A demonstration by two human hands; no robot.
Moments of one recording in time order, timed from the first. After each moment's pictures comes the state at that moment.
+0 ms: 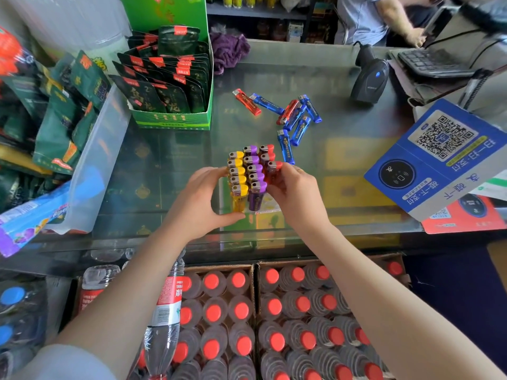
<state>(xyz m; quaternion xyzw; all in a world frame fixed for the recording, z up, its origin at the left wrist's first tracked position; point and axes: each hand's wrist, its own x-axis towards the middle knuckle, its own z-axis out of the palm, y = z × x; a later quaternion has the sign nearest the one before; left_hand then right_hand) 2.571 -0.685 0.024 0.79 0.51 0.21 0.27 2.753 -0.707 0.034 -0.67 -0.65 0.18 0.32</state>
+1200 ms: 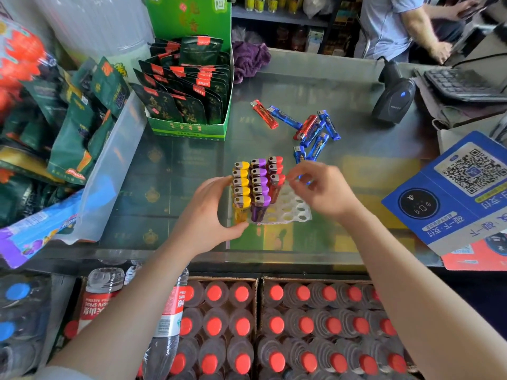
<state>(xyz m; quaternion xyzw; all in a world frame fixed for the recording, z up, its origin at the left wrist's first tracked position) 2.566 -0.676 0.016 0.77 0.52 0.25 0.29 2.794 -0.659 0.047 -0.60 -0.71 0.27 0.27</state>
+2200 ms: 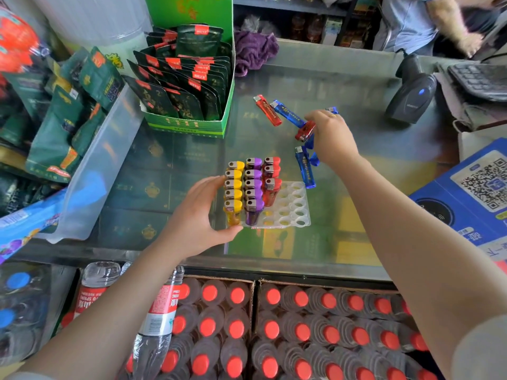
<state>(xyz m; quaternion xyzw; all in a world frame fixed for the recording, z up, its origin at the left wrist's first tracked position) 2.566 -0.674 0.012 0.76 0.52 0.25 0.31 2.827 -0.547 0.028 -0.67 -0.72 0.07 0.17</state>
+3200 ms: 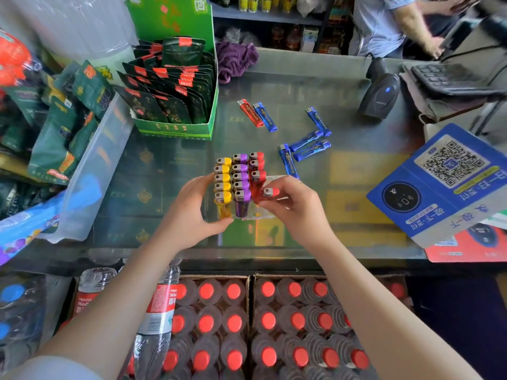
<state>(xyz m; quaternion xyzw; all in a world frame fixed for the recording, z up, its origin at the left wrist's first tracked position) 2.570 -0.678 0.023 0.75 0.53 0.25 0.30 2.772 -0.702 0.037 -0.57 -0.63 0.35 0.39</state>
